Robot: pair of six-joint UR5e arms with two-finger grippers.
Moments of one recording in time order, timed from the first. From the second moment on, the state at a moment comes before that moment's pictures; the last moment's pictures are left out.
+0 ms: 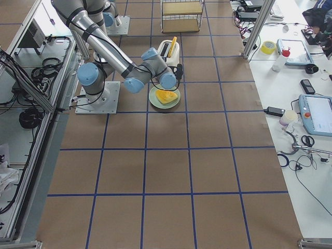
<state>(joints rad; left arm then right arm) -1.57 -1.46 -1.67 -1.52 1.59 -0.08 1.01 -1.49 2.09 -1.38 -0.82 -0.91</state>
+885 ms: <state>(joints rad) -1.57 -1.46 -1.67 -1.52 1.59 -0.08 1.01 -1.44 2.14 -1.49 -0.85 -0.91</state>
